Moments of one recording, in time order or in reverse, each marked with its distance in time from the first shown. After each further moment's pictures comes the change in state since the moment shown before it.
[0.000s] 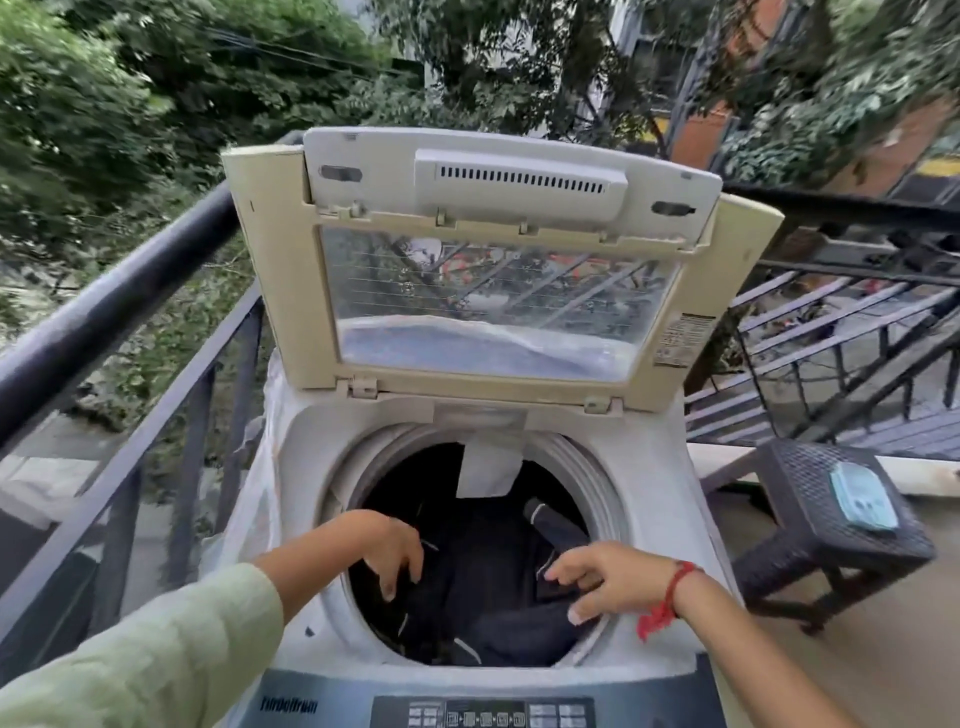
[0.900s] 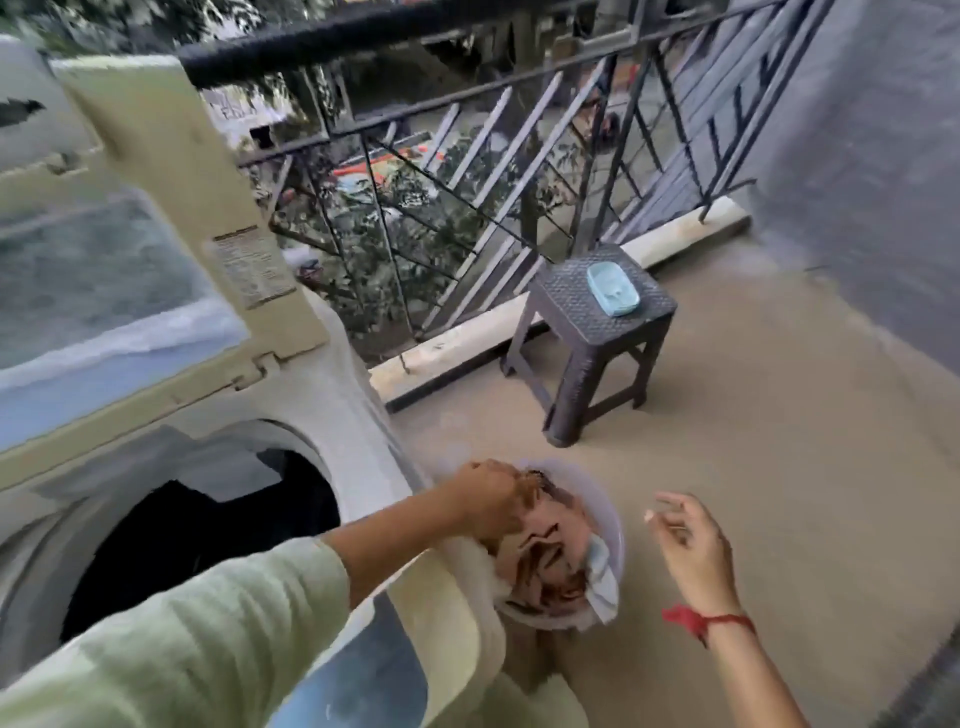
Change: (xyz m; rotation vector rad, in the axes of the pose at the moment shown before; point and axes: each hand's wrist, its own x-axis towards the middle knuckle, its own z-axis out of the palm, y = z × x) left_hand 0.125 0.395 -0.106 0.325 0.384 0.554; right_hand -0.168 0.298 0.149 0.963 1.415 0.526
